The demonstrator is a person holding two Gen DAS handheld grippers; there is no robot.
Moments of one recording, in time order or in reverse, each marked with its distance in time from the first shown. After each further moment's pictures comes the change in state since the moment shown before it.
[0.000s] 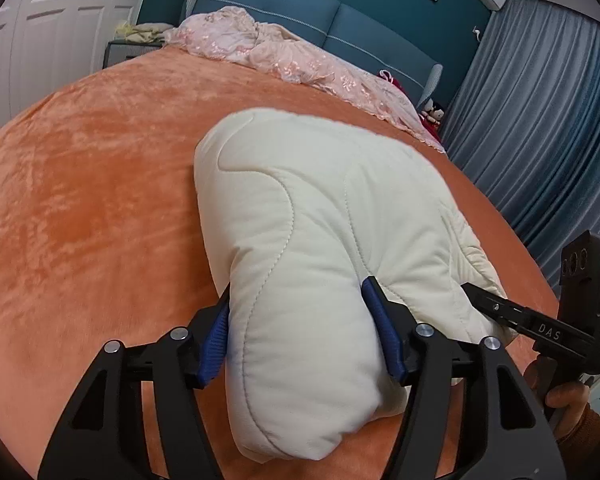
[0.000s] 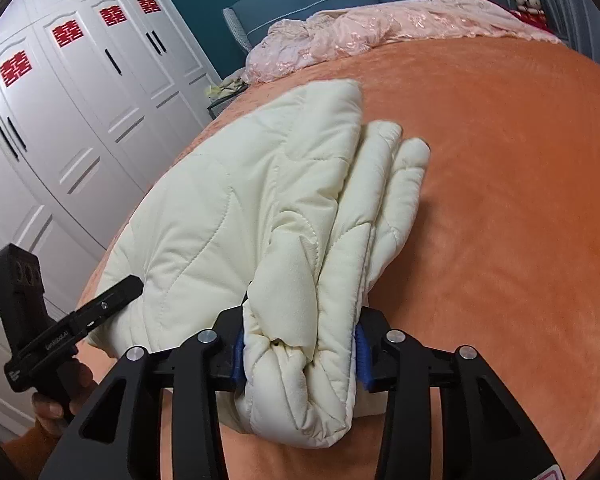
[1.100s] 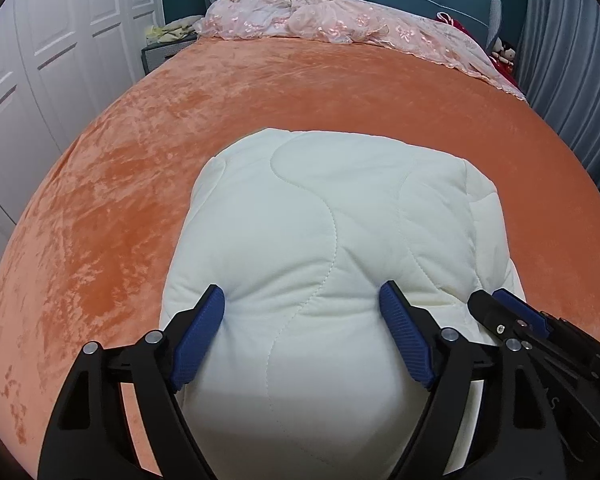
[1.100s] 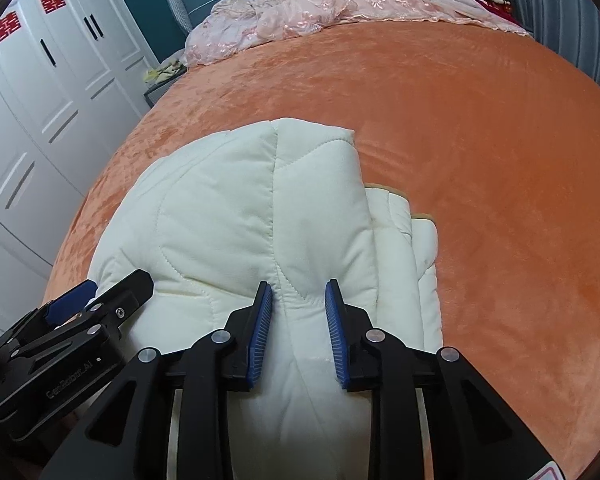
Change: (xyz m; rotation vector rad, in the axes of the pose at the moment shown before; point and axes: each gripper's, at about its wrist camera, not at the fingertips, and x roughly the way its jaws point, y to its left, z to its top) left arm 0.081 -0.064 0.081 0.114 0.159 0.378; right arm 0.059 0.023 0.061 0.052 0.079 -0.248
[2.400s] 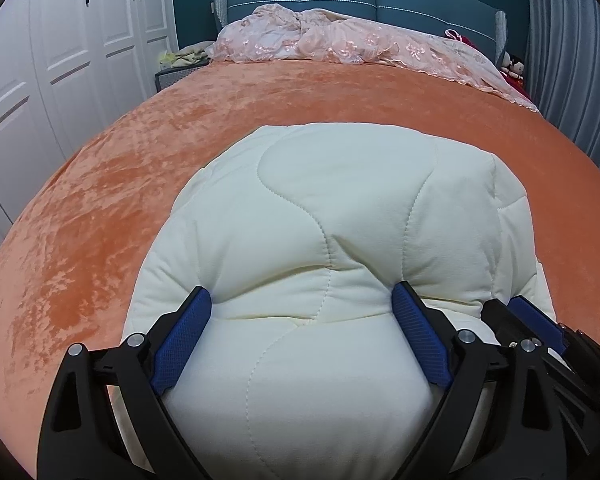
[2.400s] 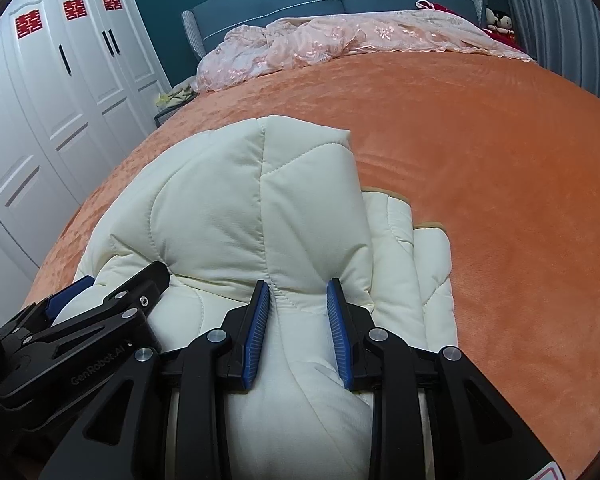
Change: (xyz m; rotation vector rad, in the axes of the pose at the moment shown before) left arm 0.048 -0.012 -0.018 -0.009 -0.138 0.084; right arm 0.039 -0.011 -0.018 -0.054 -0.156 0.015
